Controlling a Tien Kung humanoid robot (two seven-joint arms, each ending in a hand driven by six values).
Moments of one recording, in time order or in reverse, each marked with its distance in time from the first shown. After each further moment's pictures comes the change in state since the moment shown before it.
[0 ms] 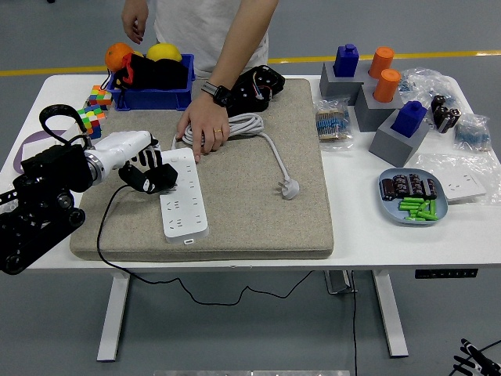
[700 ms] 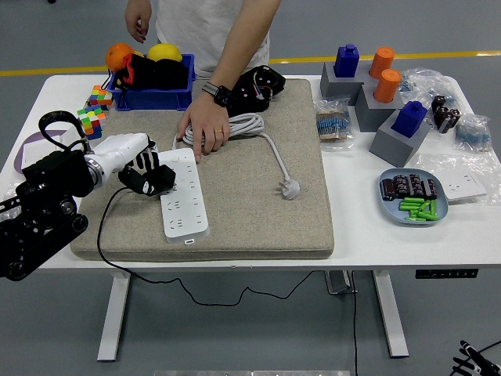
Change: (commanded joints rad) left arm 0.030 -0.013 -0.019 -0.016 0.006 0.027 0.031; right arm -0.002 0.000 -0.016 0.000 0.005 0.000 -0.001
